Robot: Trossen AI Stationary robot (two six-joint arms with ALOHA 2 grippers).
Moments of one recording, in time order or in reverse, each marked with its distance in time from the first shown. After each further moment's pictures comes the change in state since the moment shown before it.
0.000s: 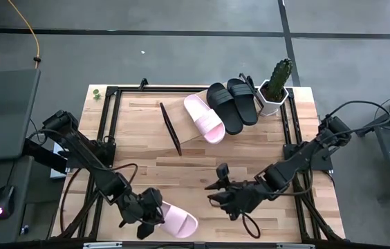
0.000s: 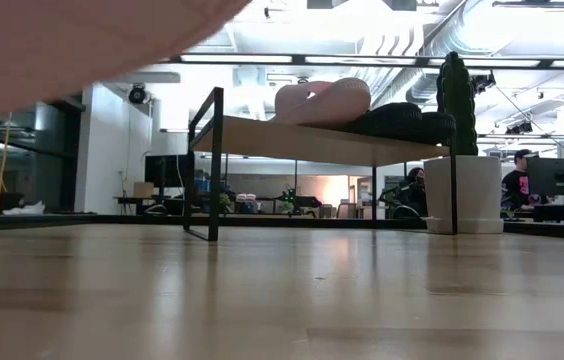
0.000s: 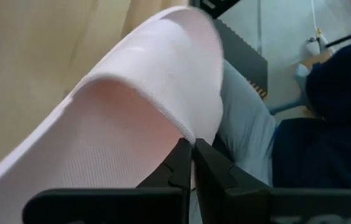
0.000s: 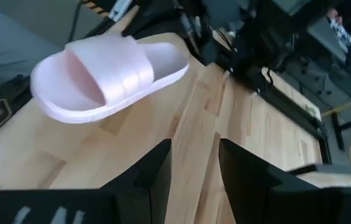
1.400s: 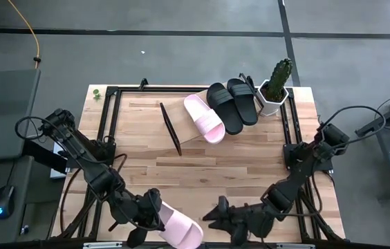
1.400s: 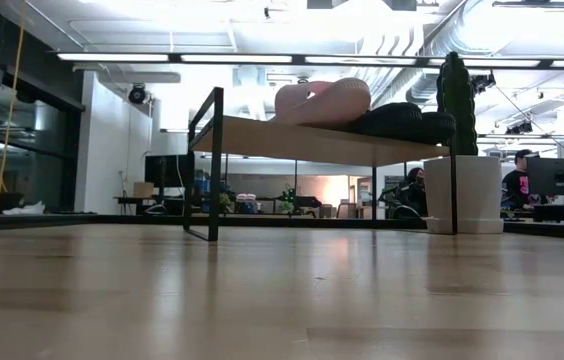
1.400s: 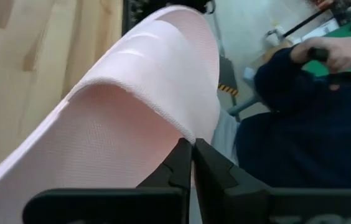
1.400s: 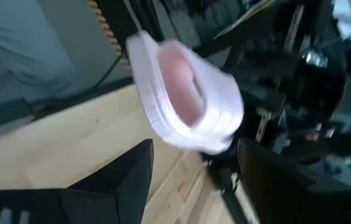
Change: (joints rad) left arm 0.006 -0.034 0.301 -0.197 0.043 0.197; right arm 0.150 0.098 0.000 0.338 0.023 -0.580
